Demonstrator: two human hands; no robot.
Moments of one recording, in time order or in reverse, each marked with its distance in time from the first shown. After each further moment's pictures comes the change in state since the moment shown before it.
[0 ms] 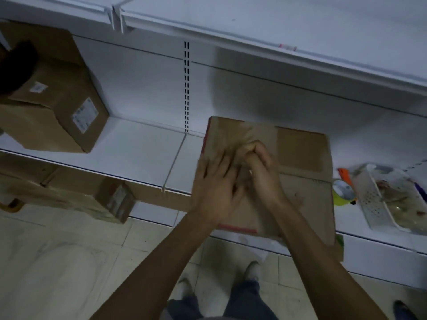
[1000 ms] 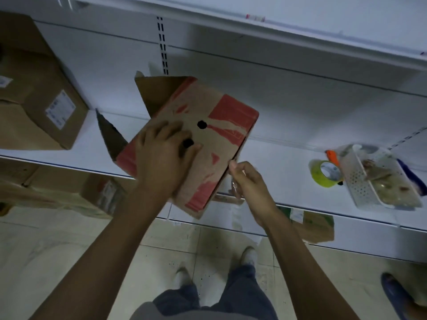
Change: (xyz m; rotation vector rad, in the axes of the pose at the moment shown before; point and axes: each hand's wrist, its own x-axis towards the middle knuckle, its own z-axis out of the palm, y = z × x) left_hand 0.006 -0.028 -0.069 0.041 0.183 -0.142; right_hand -0.038 0.050 -0.023 0.060 -0.032 0.452
